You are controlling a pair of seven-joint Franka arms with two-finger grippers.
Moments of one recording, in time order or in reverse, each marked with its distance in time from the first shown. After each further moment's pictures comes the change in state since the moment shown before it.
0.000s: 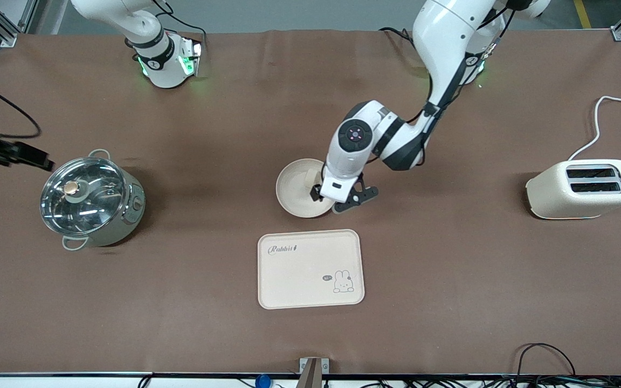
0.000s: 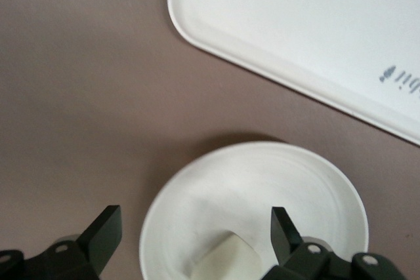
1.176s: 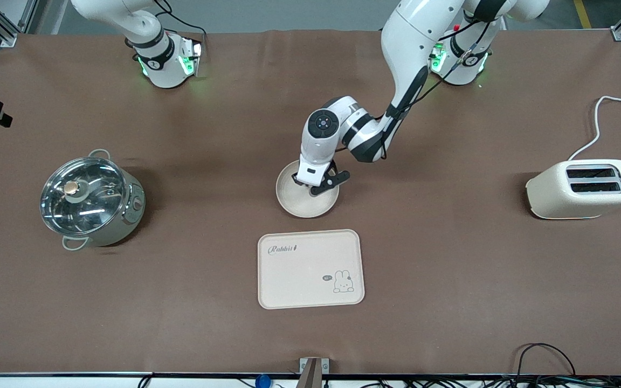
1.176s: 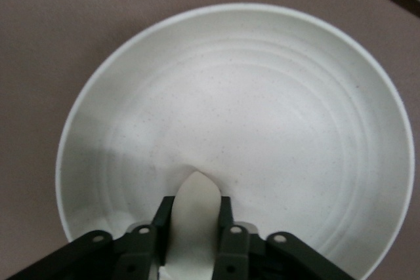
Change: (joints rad) left arm -0.108 0.092 0.003 0.006 0.000 0.078 -0.138; right arm 0.021 -0.104 0.010 0.051 -0.040 -0.120 -0.029
